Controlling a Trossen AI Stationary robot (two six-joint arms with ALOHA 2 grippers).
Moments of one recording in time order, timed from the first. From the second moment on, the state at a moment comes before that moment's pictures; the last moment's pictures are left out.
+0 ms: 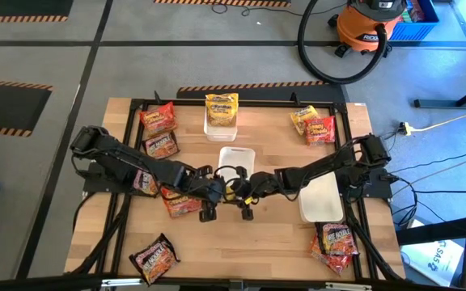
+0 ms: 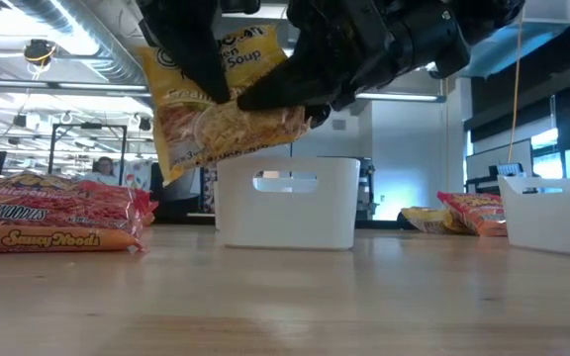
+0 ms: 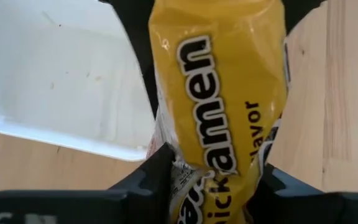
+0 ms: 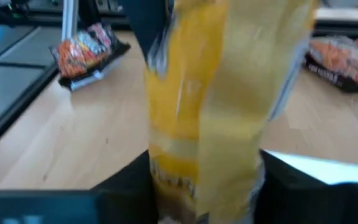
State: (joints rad) left arm -0.29 1.62 1.22 -0.63 -0.17 -0.43; right arm 0.20 1.83 0.98 0.44 0.03 0.05
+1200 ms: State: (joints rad) left arm 0.28 1.56 1.39 -0.86 -0.18 0.26; right arm -0.04 1.13 0.76 -0.05 0.10 -0.12
